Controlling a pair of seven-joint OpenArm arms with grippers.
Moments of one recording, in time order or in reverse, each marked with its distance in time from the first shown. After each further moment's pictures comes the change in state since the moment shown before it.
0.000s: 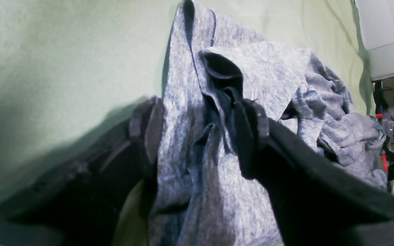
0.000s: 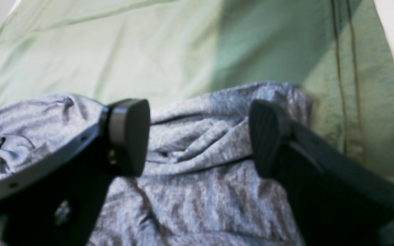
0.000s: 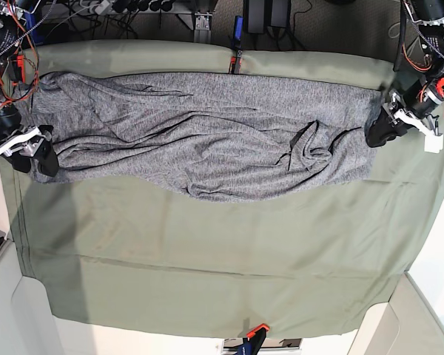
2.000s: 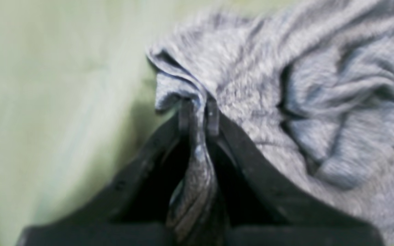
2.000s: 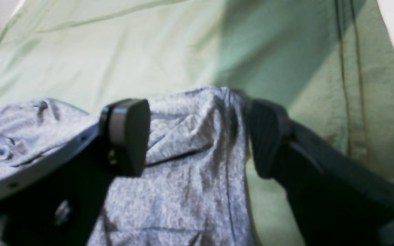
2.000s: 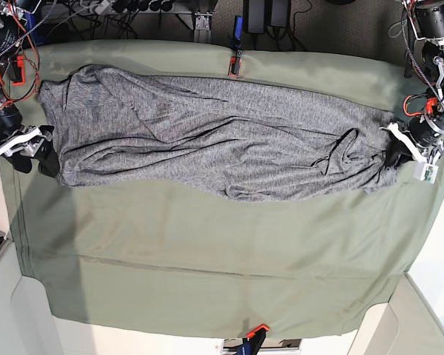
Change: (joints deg) left arm -3.7 -2.8 6.5 9.9 43.8 0.0 -25.4; right arm 0.0 -0.2 0.0 0.0 0.2 0.0 0.1
